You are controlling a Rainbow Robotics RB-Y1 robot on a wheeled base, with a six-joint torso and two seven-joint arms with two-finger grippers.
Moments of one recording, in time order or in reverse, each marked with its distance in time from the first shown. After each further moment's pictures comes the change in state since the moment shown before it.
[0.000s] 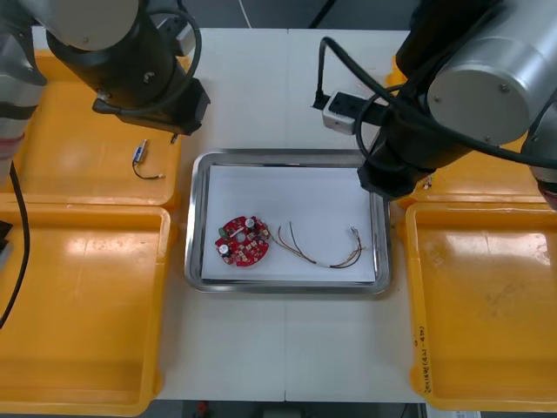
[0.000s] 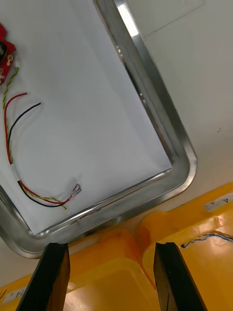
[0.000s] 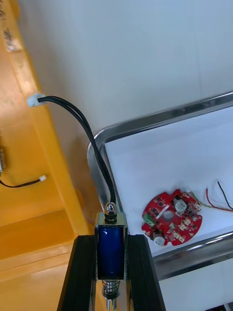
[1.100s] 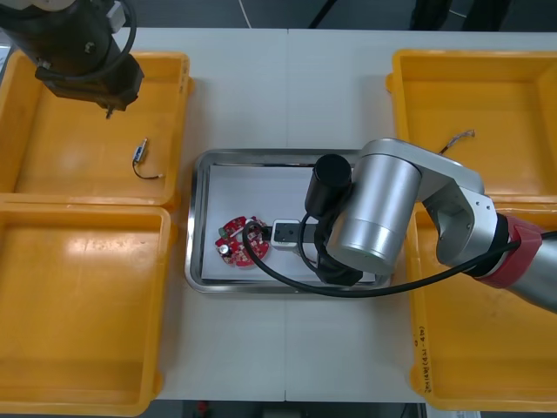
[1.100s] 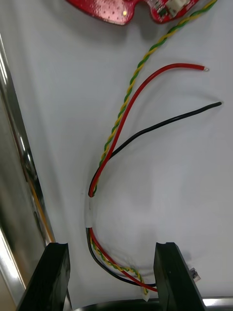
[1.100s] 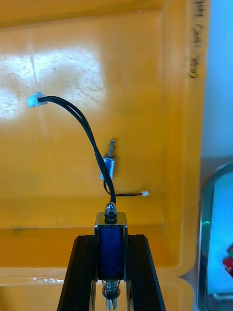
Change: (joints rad) right arm 0.023 -0.001 0.553 0.130 0.111 -0.311 0.073; left arm -0.051 0.114 0.043 0.248 -0.101 -0.049 -0.113
